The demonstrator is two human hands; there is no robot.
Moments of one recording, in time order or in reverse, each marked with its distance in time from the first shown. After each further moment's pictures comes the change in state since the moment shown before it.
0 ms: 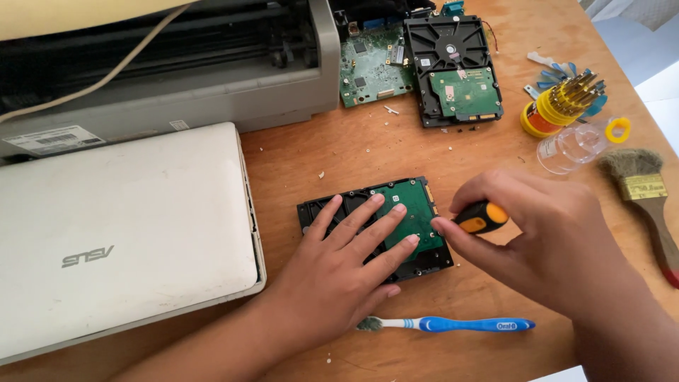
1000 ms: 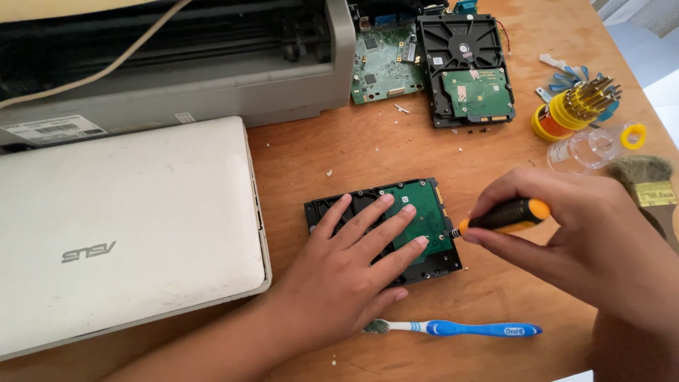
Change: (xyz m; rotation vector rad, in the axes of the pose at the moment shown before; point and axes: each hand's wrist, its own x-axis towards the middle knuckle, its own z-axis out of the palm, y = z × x) left_hand 0.000 -0.002 -0.001 -0.016 -0.012 -0.008; right_hand 0.006 0.011 -0.018 0.091 -0.208 0.192
